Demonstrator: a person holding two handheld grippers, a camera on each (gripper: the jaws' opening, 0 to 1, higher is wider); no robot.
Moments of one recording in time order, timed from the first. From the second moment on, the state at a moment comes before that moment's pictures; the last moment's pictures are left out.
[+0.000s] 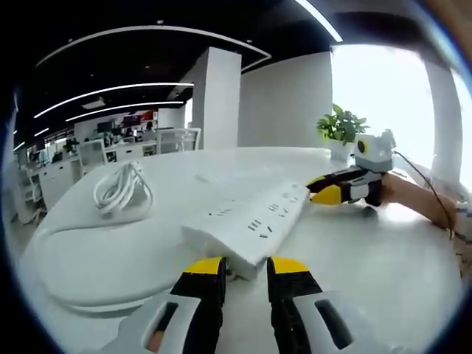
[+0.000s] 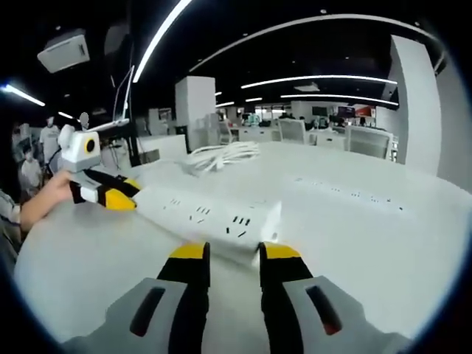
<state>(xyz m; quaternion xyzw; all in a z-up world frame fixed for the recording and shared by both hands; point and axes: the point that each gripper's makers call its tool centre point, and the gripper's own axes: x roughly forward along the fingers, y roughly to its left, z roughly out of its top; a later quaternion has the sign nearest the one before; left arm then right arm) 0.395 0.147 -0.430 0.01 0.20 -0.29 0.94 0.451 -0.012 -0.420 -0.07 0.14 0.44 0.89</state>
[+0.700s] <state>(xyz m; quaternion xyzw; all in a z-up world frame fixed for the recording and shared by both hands) 0.387 0.144 -0.430 0.01 0.21 -0.30 0.93 0.434 -0.019 -0.419 -0.05 0.14 0.44 0.89</state>
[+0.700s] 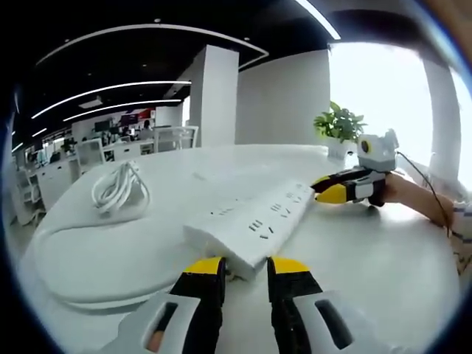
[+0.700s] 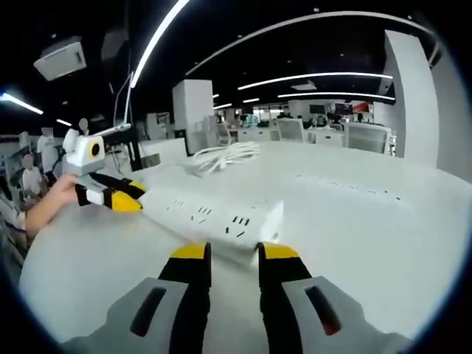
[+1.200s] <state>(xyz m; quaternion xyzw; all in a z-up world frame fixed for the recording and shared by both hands) 0.380 0.141 -0.430 0.02 0.21 -0.31 0.93 0.420 -0.024 -0.419 -0.05 0.15 0.43 0.89</state>
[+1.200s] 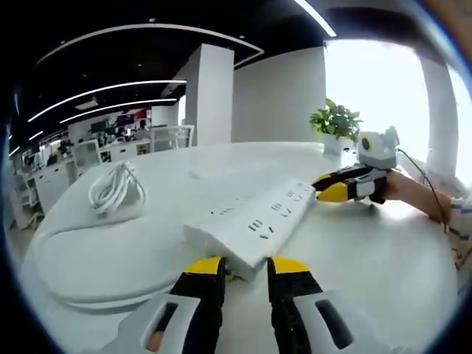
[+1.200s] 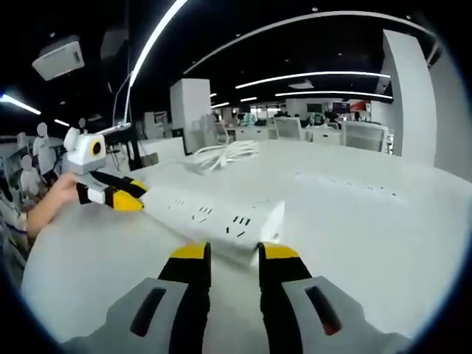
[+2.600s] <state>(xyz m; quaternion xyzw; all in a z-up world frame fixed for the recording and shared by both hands) 0.364 0.134 -0.429 0.03 0.23 -0.33 0.92 0.383 -0.038 -0.419 -0.06 0.16 0.42 0.89</state>
